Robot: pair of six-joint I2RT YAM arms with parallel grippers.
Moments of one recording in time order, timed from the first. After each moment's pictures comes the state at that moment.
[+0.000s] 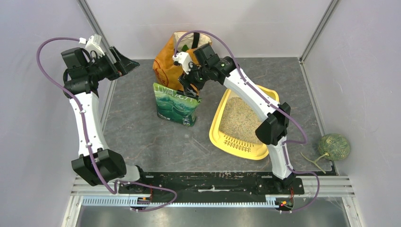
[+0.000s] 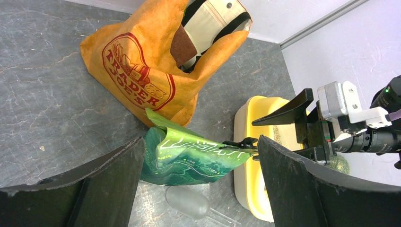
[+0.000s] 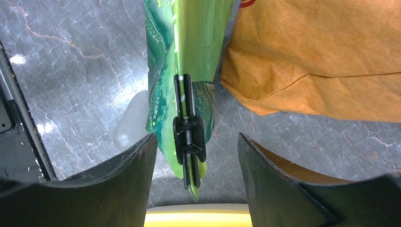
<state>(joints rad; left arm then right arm) 0.36 1.39 1.60 -0.65 0.82 -0.28 0.72 2.12 2.29 -0.92 -0.36 -0.33</state>
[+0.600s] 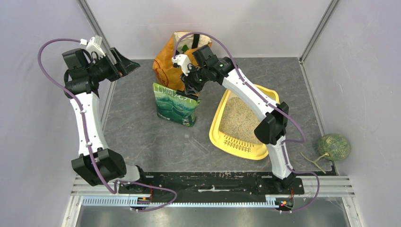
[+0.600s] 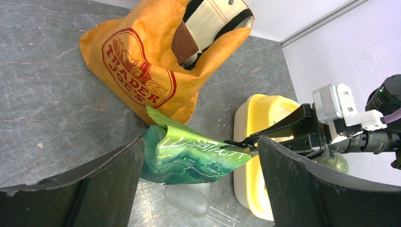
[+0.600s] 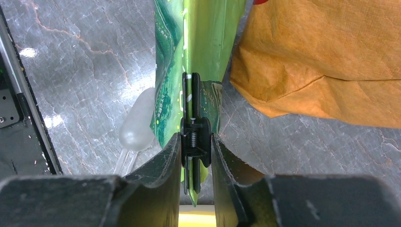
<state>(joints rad) 0.36 1.39 1.58 -0.65 0.82 -0.28 0.72 2.14 2.30 -0.94 -0.39 -0.34</state>
